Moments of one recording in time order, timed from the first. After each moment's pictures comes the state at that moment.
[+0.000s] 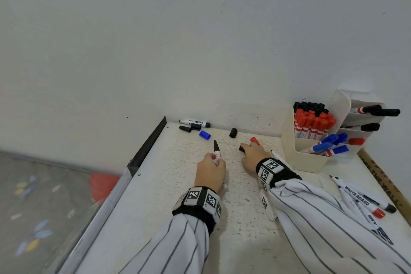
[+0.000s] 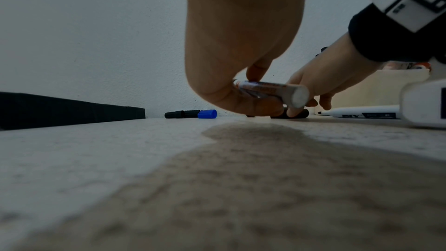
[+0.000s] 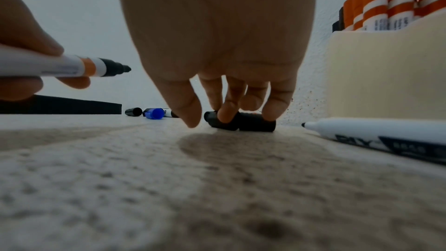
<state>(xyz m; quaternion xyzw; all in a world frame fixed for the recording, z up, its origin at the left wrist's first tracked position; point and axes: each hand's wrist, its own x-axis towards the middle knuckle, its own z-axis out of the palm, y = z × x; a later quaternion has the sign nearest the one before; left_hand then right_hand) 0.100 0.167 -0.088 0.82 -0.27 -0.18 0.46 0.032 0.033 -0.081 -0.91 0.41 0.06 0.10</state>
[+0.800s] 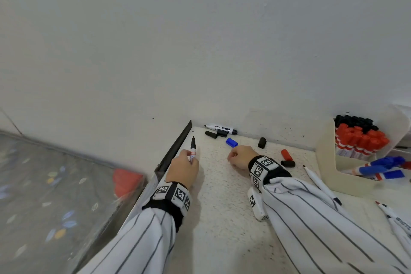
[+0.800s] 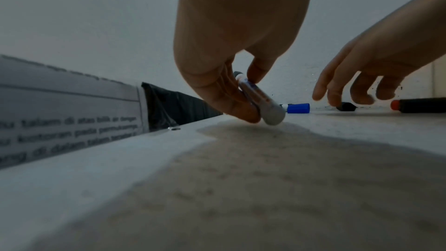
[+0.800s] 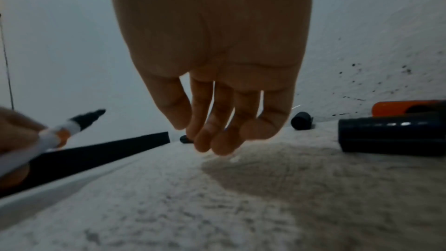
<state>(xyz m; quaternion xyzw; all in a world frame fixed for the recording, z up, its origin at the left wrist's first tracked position) 0.221 0.229 -0.093 0.88 -0.24 -0.11 0.38 0.131 0.063 -0.072 -0.90 0.33 0.04 0.28</state>
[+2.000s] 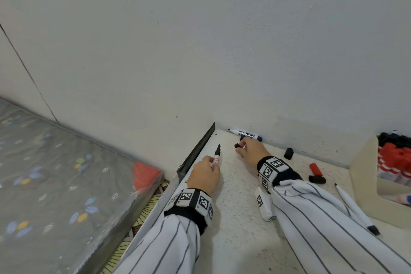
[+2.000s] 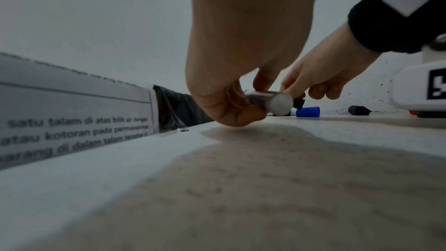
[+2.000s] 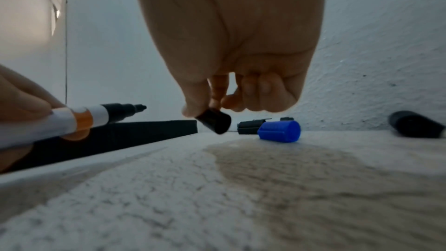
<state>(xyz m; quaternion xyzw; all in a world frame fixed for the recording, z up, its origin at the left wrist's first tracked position) 0.225 0.231 -0.104 0.88 -0.23 -0.11 0.41 0.182 0.073 -0.068 -0.91 0.30 -0.05 0.27</state>
